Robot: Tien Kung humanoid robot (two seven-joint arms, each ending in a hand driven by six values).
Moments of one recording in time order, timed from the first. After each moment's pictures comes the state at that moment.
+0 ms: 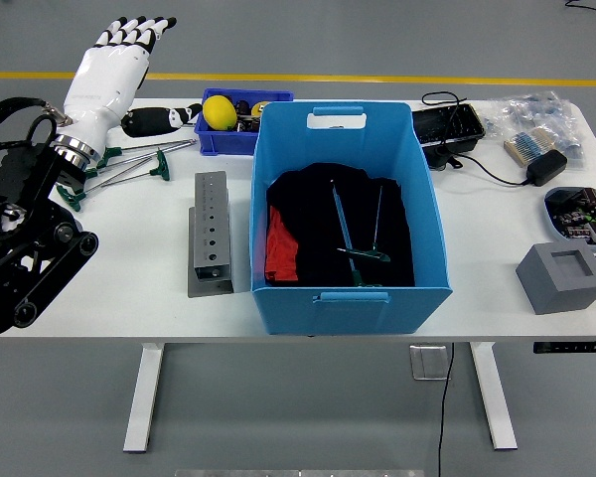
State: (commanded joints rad) left arm -0.58 0.34 -1.03 -1.20 2.06 0.42 0.10; right arm 0.08 -0.17 0.25 0.18 -0.19 -0.03 -0.16
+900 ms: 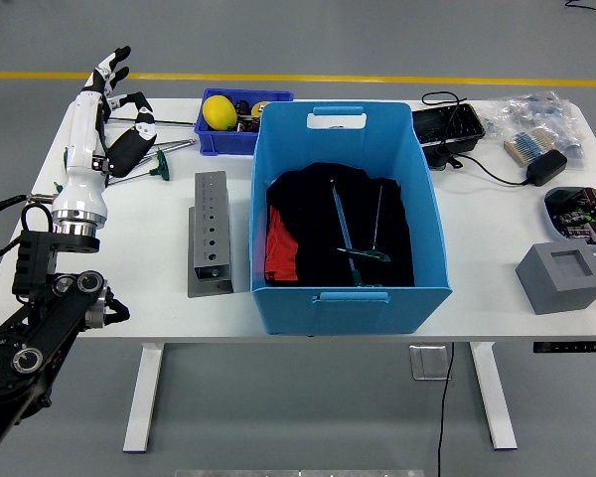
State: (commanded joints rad) left arm -0.33 0.15 -1.18 -1.31 1.23 0.43 -0.32; right arm 0.06 -0.15 0.37 0.18 -0.28 -0.05 -0.17
